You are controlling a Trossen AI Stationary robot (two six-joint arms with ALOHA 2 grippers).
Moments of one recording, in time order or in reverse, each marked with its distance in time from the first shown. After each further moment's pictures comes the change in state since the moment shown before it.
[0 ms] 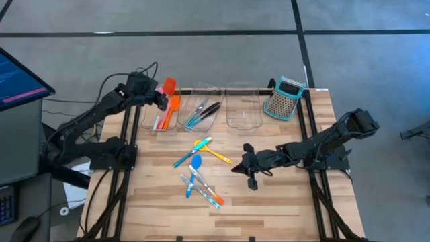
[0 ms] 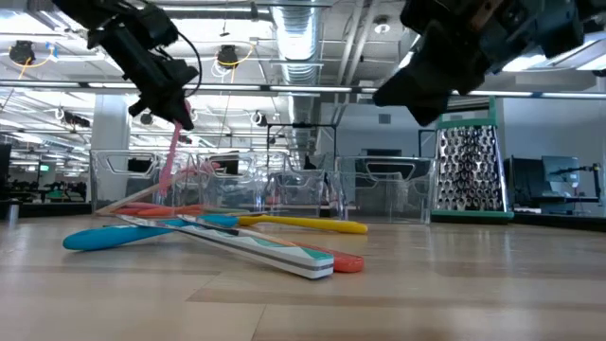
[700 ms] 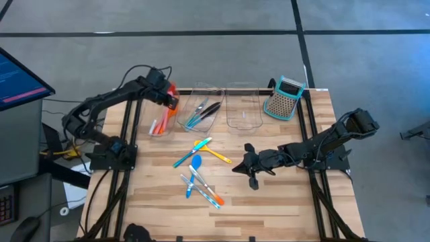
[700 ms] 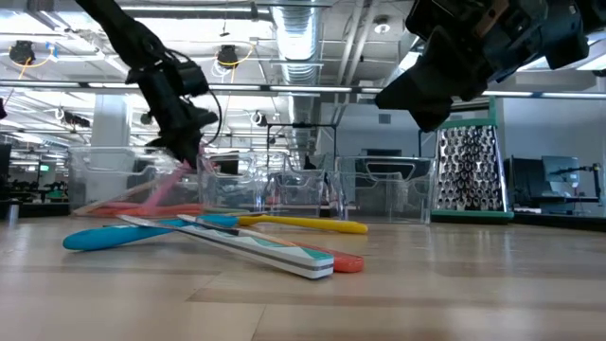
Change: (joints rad) left arm 0.039 0.401 0.116 -0.043 0.079 0.012; right arm 0.000 0.000 -0.060 0.104 0.003 0.005
